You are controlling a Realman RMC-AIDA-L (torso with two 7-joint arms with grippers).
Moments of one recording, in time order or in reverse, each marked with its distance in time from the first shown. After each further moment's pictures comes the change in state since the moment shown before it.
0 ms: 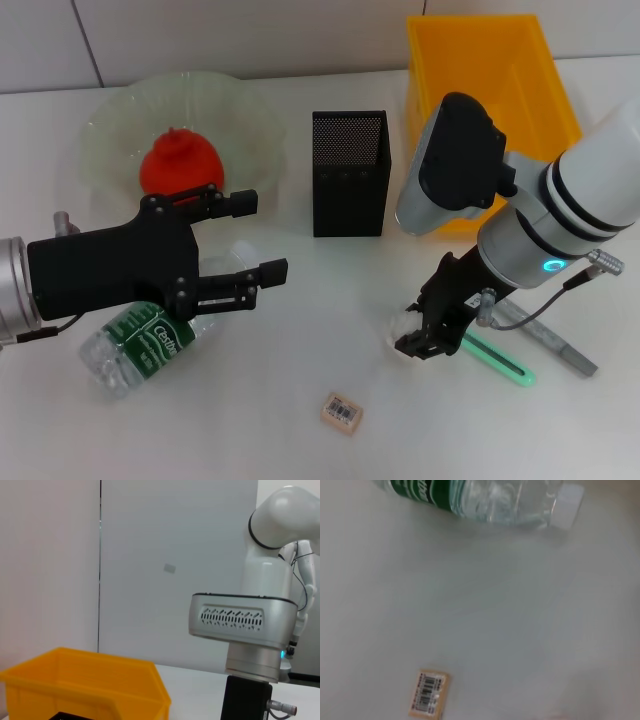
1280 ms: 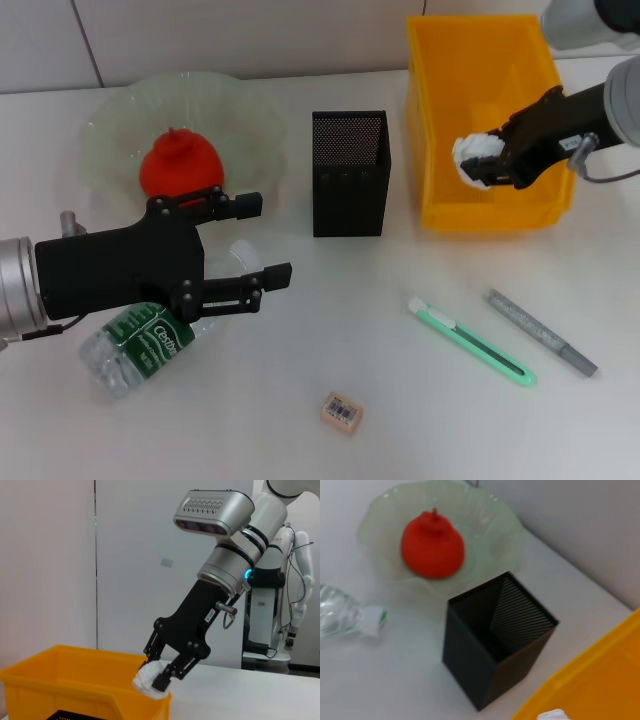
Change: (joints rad) left arm -0.012 0.000 0.006 -0.013 0.012 -0.012 0.029; right arm -0.098 -0.006 0.337 -0.320 -0.057 0.021 -0.015
